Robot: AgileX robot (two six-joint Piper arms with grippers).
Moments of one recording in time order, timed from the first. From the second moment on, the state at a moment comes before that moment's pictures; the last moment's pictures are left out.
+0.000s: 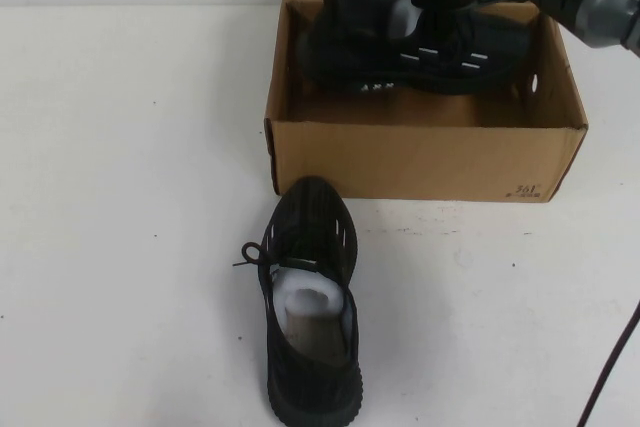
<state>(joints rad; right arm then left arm) 0.49 2.07 -2.07 -0.37 0.82 0.83 -0.08 -0.01 0.03 0.00 0.37 0.02</state>
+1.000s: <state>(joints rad) 0.43 2.19 -2.08 -0.37 0.68 0.85 -0.08 -0.01 0.03 0.00 0.37 0.02</state>
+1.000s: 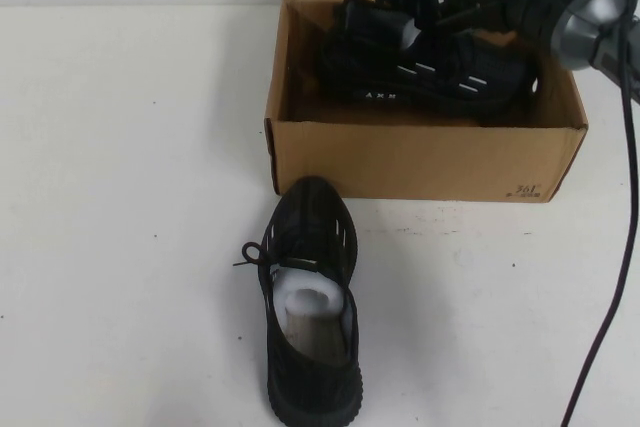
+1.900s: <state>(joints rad) 0.42 2.22 -2.08 -0.36 0.62 0.55 -0.08 -0.01 0.03 0.00 0.37 0.02</state>
